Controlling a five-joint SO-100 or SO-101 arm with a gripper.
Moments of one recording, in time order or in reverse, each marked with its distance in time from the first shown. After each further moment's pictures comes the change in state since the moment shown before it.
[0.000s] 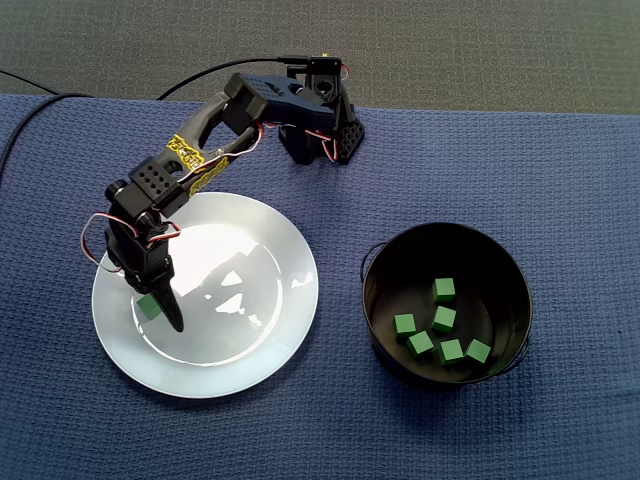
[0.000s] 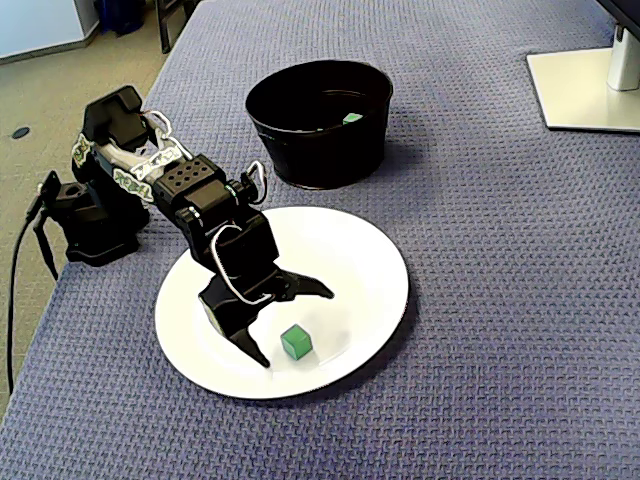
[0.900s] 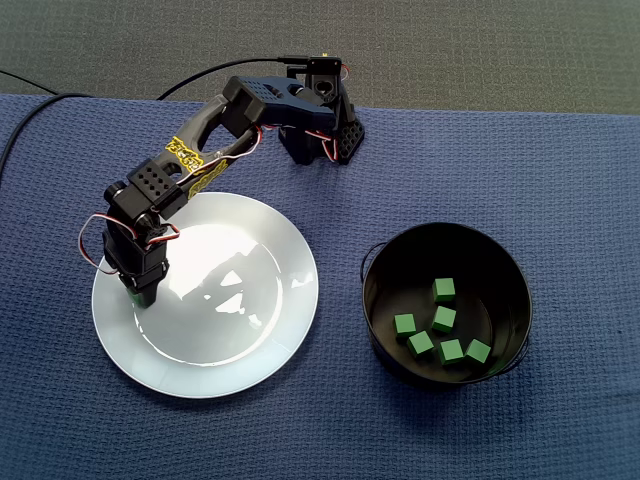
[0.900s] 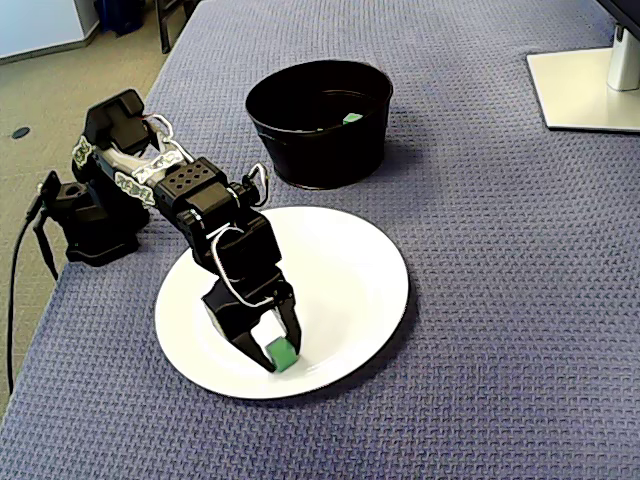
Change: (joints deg) arm 0.0 -1.2 -1.8 -1.0 2.5
